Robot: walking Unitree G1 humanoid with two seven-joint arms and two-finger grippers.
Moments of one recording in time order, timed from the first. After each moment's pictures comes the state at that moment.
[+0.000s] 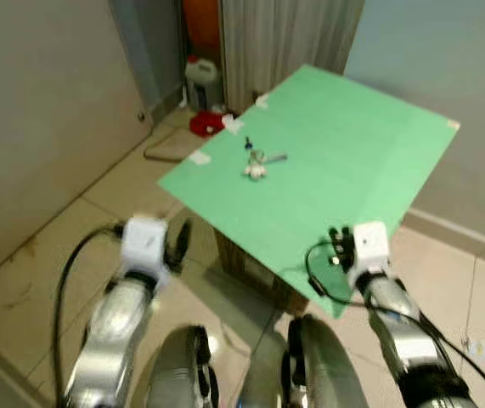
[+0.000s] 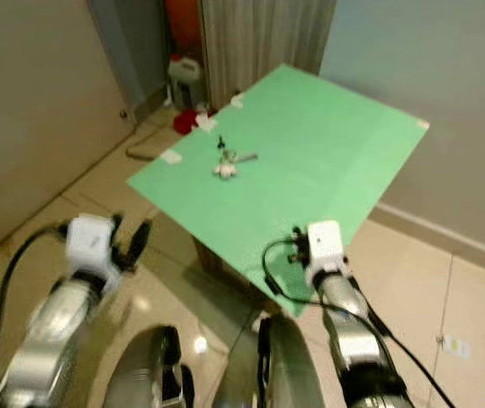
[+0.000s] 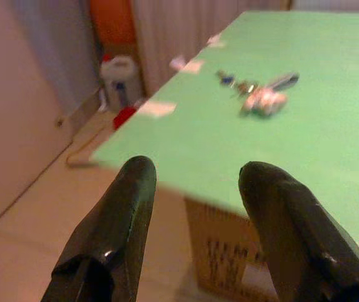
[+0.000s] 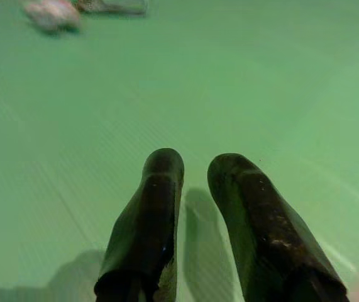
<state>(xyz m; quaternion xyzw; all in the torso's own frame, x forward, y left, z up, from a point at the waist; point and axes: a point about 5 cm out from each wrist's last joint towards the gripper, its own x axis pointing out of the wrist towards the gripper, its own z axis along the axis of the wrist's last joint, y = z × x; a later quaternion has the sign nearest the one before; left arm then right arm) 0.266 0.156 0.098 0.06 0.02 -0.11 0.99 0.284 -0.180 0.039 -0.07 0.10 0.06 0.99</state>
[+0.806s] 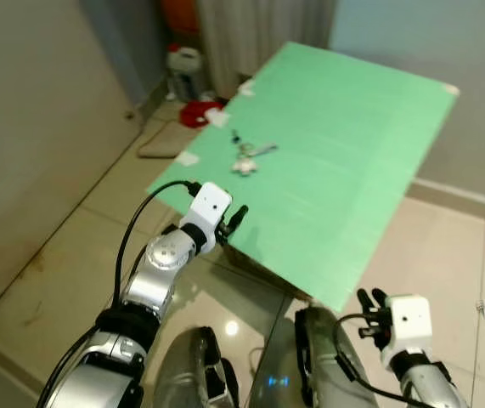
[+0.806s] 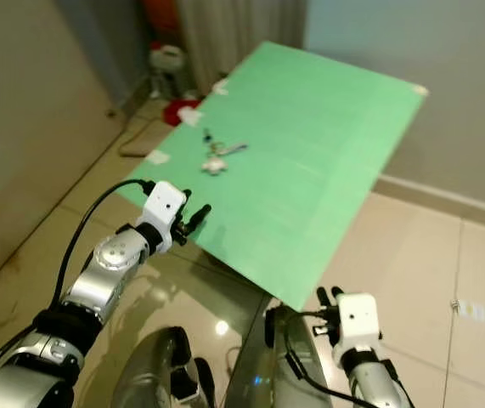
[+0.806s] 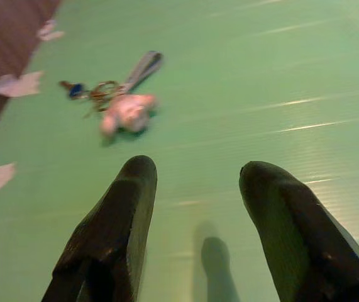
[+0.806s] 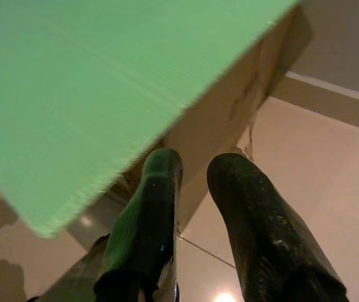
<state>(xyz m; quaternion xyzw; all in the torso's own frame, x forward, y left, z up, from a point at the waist) 0.335 0.108 0.091 0.14 0.05 -0.29 0.95 0.181 -0.197 0.023 -0.05 0.14 0.04 0.99</state>
